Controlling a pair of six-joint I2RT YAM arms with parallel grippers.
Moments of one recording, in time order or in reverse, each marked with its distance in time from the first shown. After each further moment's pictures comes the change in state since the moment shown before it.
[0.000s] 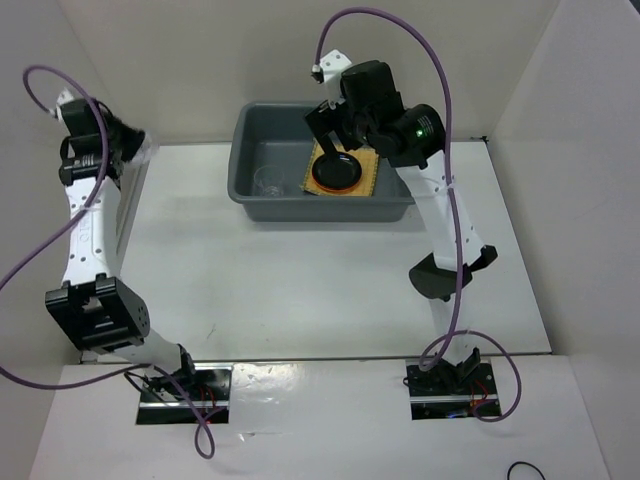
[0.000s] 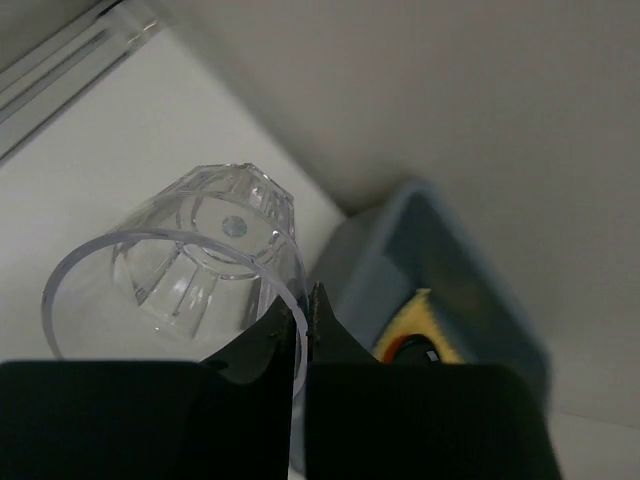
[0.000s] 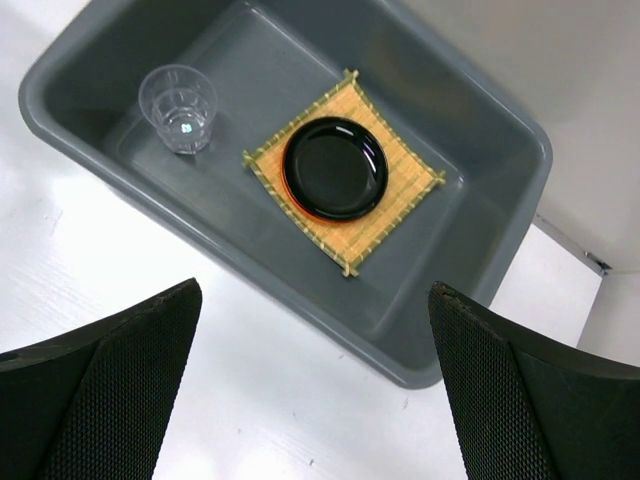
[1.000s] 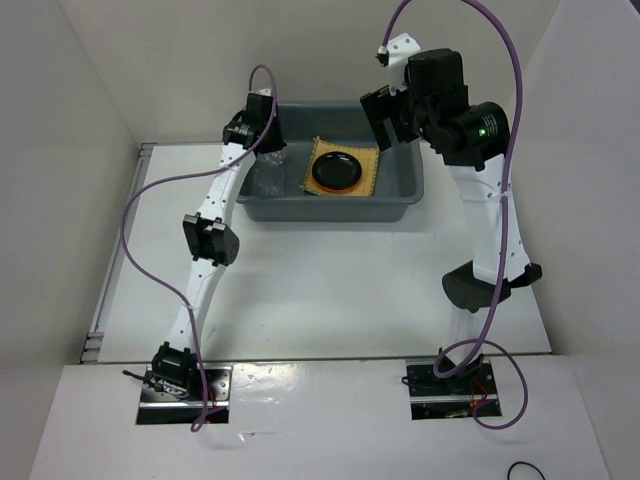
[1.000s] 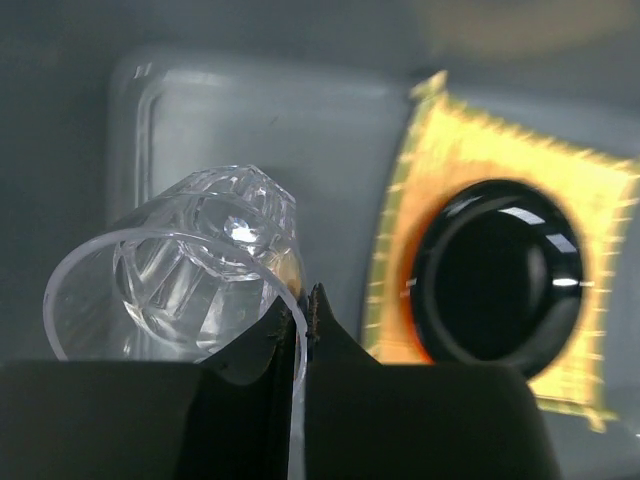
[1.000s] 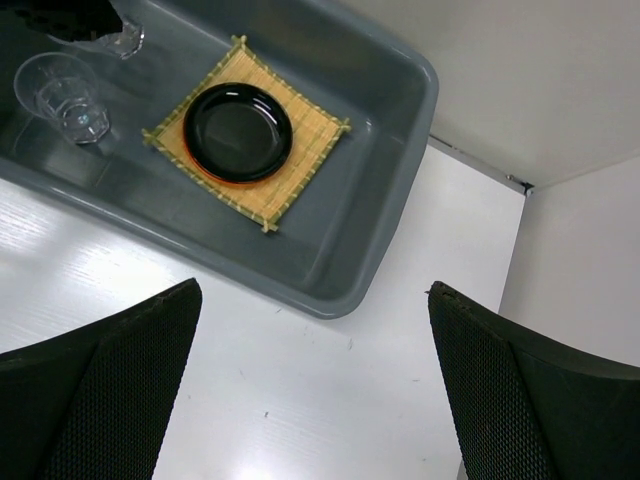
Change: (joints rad) left arm -0.563 1.234 1.489 -0.422 -0.065 0.348; right arm -0.186 -0.234 -0.208 -0.002 0.019 -0.003
